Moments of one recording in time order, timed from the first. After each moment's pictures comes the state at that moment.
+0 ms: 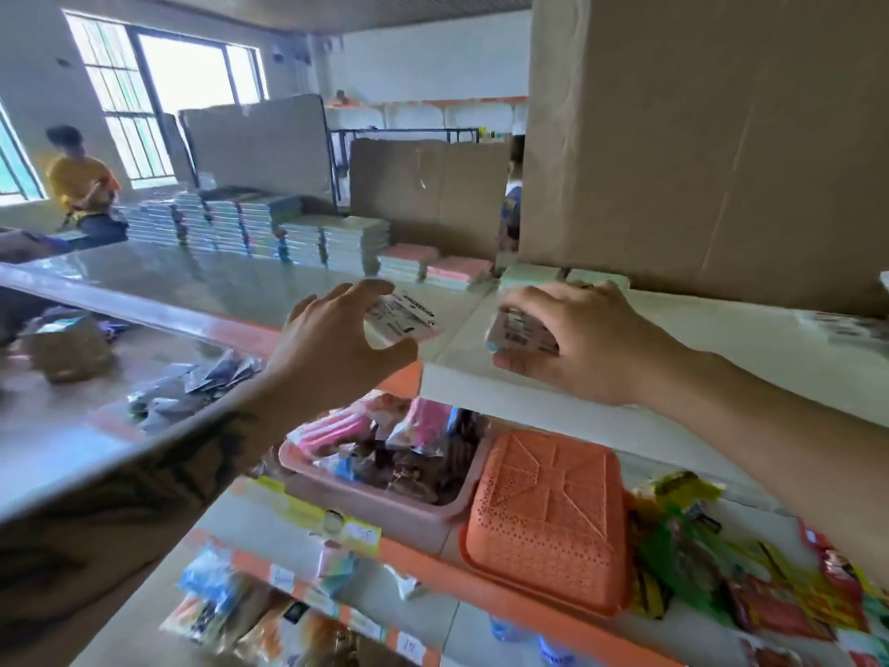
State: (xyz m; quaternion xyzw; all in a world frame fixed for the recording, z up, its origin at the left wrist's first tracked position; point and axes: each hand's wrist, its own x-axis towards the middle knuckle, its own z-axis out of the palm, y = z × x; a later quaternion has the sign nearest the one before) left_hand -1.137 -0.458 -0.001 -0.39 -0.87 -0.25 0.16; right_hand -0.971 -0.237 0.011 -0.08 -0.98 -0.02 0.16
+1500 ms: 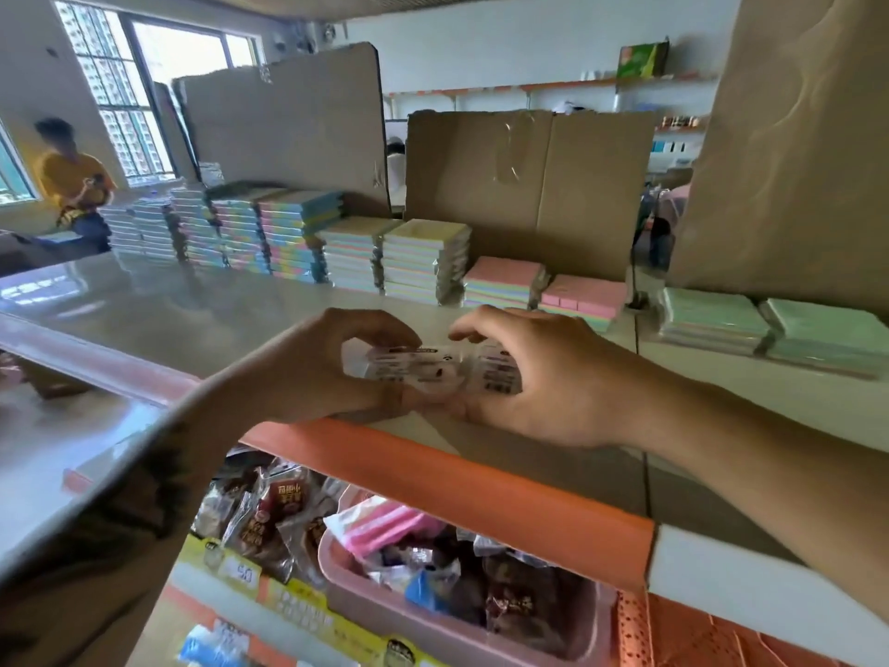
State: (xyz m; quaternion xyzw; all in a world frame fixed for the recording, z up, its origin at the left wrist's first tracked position) left_hand -1.376 -0.473 -0.017 -0.53 -0.80 -0.28 -0.05; right_hand -1.192 -0.293 -0.003 -0.05 -0.98 0.15 0.12
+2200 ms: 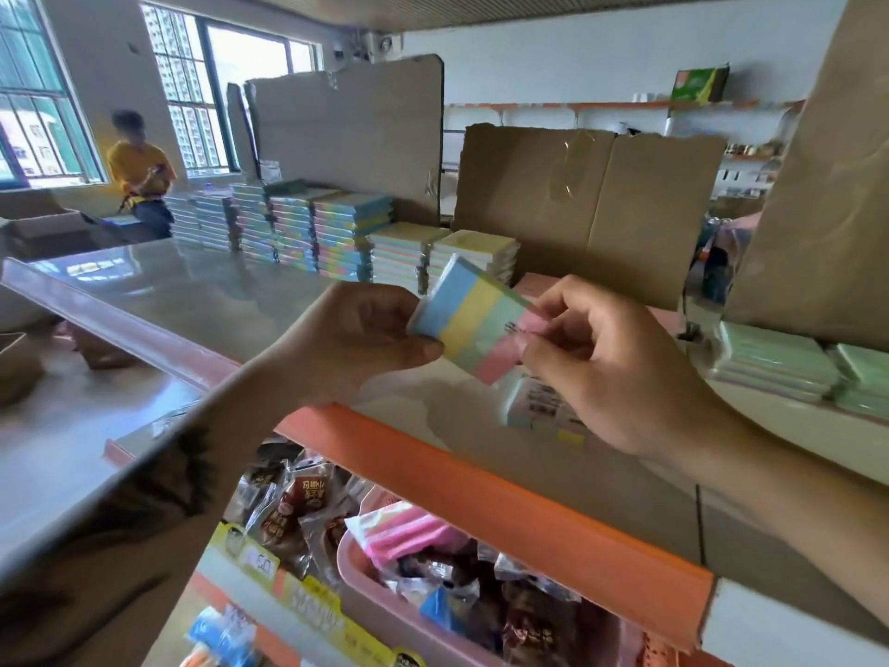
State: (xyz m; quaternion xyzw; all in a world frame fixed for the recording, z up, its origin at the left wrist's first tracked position) left_hand -1.382 -0.477 -0.020 -0.48 -0.68 -0.54 -0.08; right_hand -1.202 -0.290 -0.009 0.00 -0.87 0.39 0.29
